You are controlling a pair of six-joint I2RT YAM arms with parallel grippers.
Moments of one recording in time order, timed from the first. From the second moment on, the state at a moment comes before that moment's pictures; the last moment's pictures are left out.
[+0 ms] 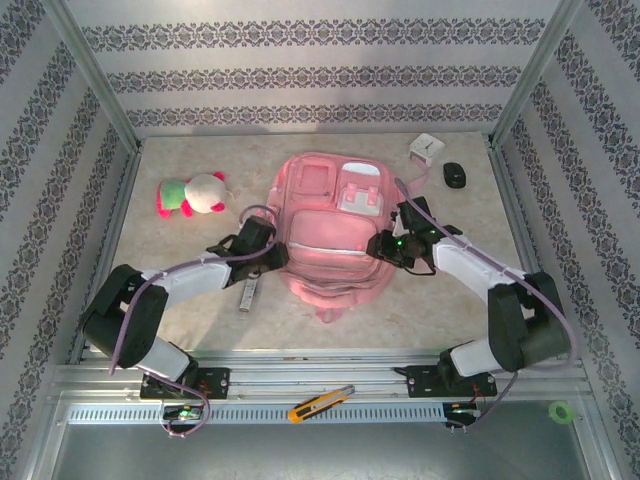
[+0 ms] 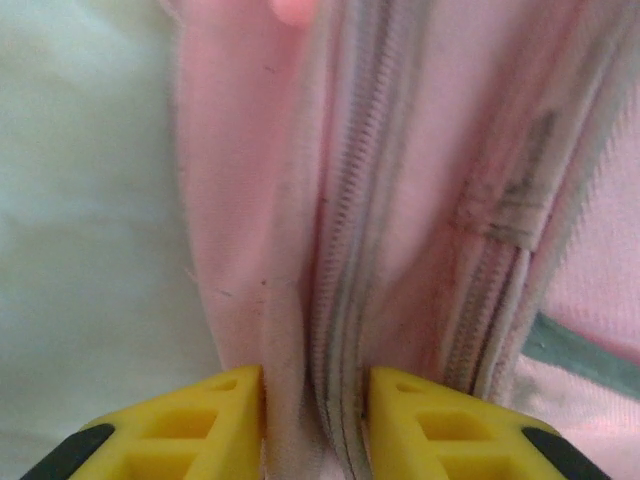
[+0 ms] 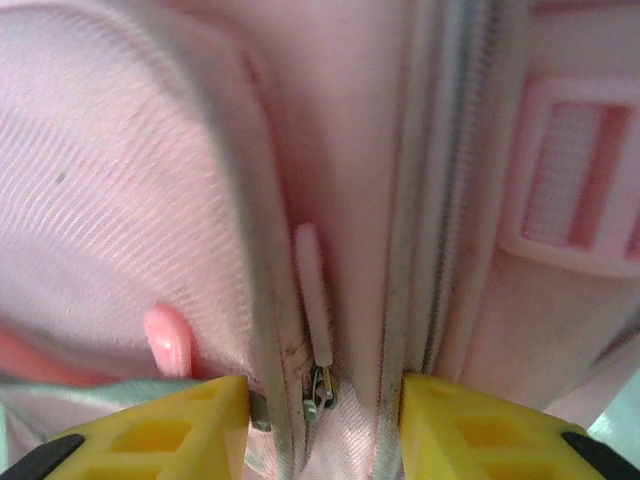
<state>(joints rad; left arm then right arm) -0.55 1.50 0.72 -0.11 0.02 -0.76 0.28 1.46 0.82 -0.42 -0.34 0.61</state>
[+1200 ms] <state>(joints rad) -0.14 1.52 0.90 -0.38 0.65 -0.10 0.48 1.10 0.64 -0.32 -0.45 0.72</state>
